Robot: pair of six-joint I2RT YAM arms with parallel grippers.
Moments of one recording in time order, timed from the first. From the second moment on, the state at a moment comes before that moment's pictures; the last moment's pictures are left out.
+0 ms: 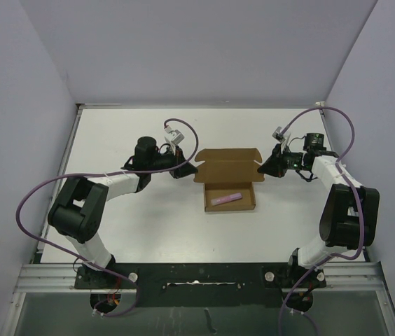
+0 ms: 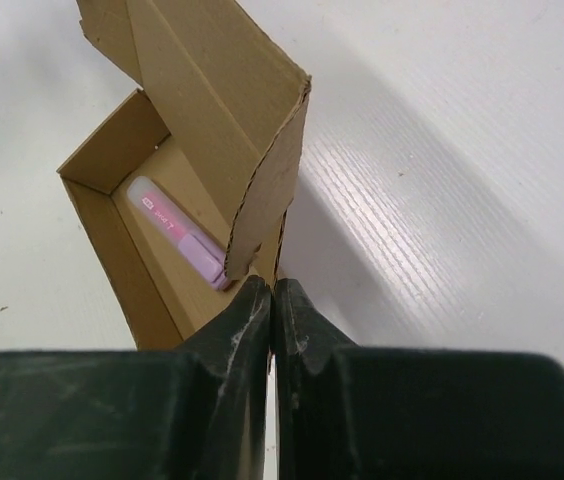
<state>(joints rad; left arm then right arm) -0.43 1.71 0.87 0.49 0.77 -0.31 -0.14 1.59 1.03 -0.49 -1.06 -0.64</state>
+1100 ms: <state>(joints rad) -0.45 1.71 0.93 0.41 0.74 -0.29 -0.13 1.57 1.03 -0.50 -1.06 -0.65</state>
